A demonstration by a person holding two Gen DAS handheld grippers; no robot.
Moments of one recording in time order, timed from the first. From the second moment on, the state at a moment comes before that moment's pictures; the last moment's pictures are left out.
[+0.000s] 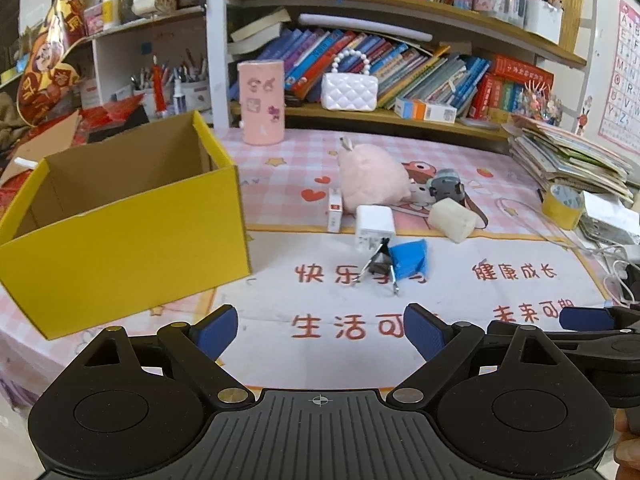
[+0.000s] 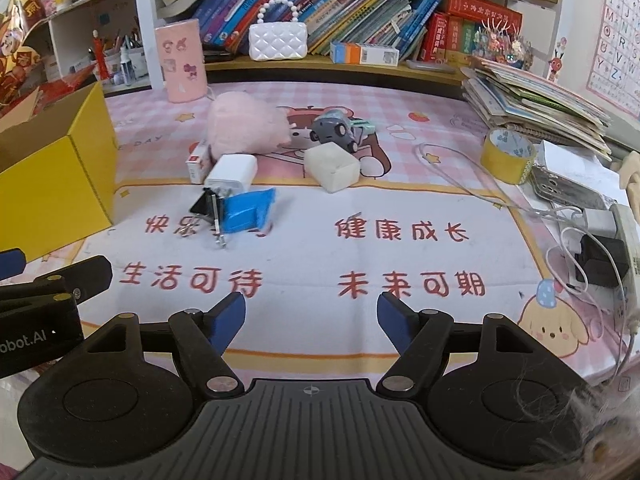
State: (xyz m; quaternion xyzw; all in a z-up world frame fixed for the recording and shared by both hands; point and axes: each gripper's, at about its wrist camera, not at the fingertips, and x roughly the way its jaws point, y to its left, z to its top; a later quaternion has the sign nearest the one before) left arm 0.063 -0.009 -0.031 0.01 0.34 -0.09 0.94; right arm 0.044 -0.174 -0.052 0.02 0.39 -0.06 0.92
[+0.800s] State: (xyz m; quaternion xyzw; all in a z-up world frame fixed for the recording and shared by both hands) left arm 0.117 -0.057 -0.034 0.01 0.36 -0.07 0.93; right arm 0.105 -0.227 -0.053 0.05 0.39 -0.02 0.92
